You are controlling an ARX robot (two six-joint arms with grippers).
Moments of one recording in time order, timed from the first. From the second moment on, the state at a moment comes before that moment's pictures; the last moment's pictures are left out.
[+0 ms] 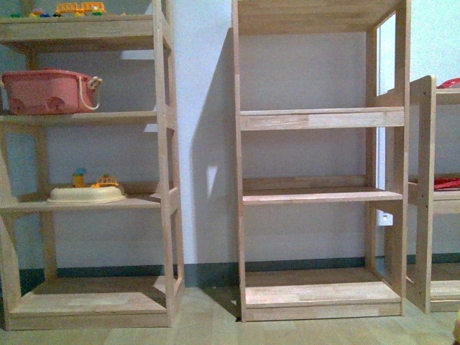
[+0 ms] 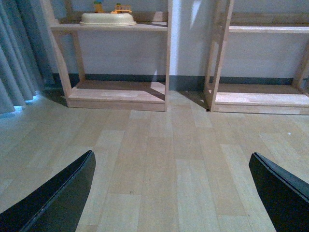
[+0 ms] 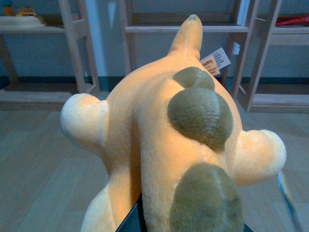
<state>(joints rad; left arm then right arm) 0.00 0.00 0.01 0.00 0.00 0.00 0.00 0.00 0.01 0.00 0.00 0.00</state>
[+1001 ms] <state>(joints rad) 0.00 0.00 0.01 0.00 0.00 0.00 0.00 0.00 0.01 0.00 0.00 0.00</state>
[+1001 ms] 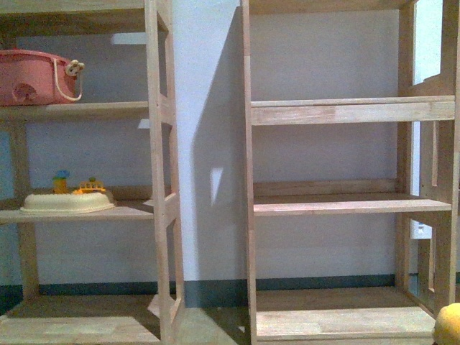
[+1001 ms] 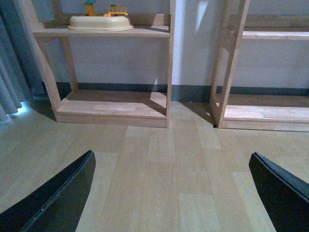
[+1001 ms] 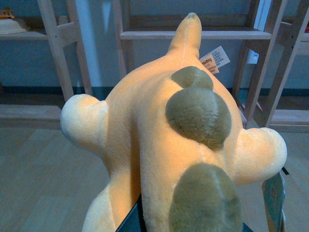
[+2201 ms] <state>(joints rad) 0.00 0.00 0.01 0.00 0.00 0.00 0.00 0.00 0.01 0.00 0.00 0.00</state>
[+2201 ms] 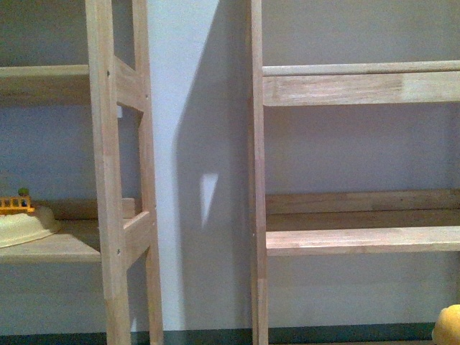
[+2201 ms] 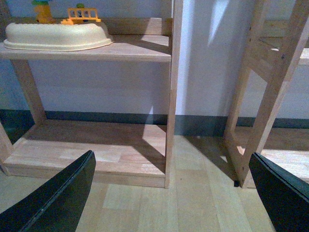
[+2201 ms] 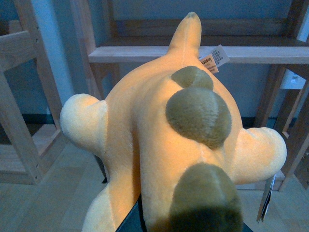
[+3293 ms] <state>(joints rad) 0.00 0.00 0.01 0.00 0.00 0.00 0.24 0.17 0.12 0.18 0.47 0.01</state>
